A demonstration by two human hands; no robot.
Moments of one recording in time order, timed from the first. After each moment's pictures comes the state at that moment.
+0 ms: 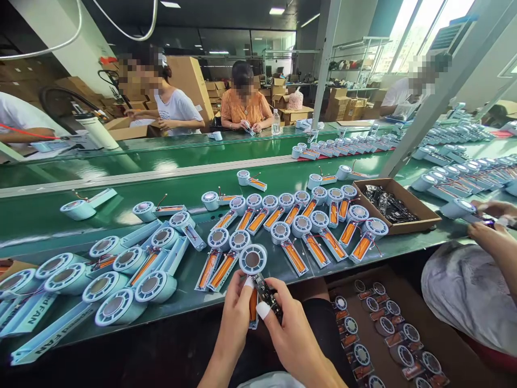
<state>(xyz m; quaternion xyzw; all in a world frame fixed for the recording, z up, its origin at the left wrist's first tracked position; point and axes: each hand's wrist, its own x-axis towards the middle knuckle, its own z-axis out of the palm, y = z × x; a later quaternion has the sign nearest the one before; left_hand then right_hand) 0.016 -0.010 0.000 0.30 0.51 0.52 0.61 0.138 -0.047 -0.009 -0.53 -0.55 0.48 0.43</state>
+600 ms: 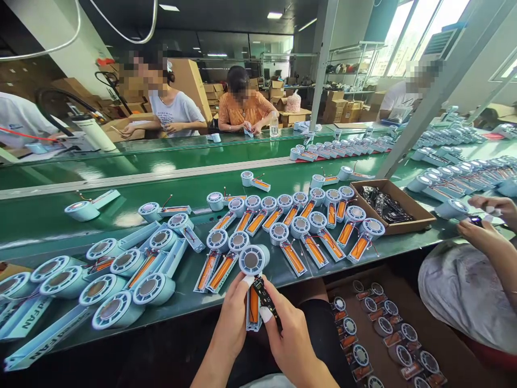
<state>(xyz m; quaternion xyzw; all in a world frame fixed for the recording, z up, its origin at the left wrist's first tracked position) 0.015 -0.003 0.007 0.22 0.48 0.51 0.68 0.139 -0.057 -0.045 -0.50 -0.69 0.23 0.47</state>
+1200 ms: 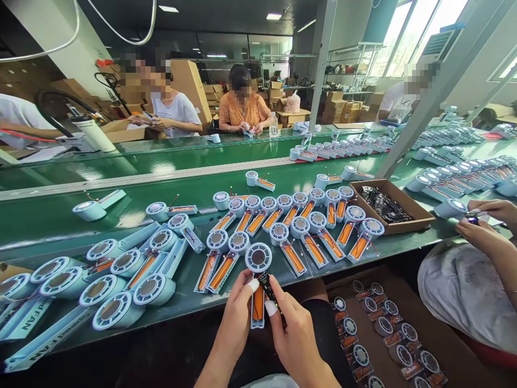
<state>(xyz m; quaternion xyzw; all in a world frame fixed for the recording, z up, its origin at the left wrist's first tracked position) 0.016 -0.006 0.007 0.29 0.48 0.48 0.67 0.141 -0.056 -0.037 -0.53 -0.67 0.20 0.48</state>
